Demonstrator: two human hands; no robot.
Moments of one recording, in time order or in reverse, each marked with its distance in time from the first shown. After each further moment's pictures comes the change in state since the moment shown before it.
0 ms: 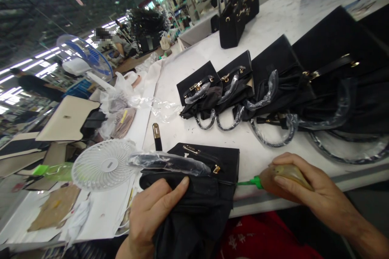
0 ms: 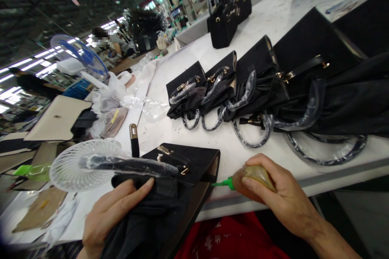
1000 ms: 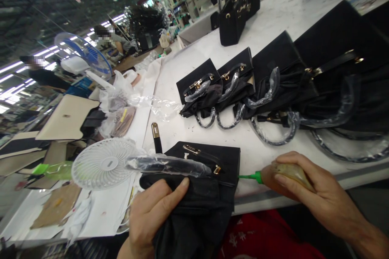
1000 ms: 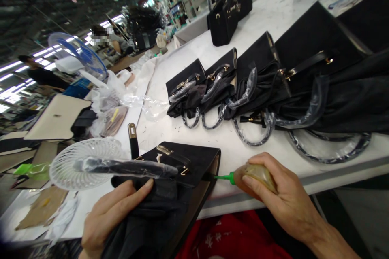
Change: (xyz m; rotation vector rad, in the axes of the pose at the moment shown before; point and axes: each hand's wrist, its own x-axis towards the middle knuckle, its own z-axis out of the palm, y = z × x) left_hand -0.001 0.000 0.003 -0.038 0.044 0.025; right_hand -0.004 -0.007 0.002 -0.143 0.142 -0.091
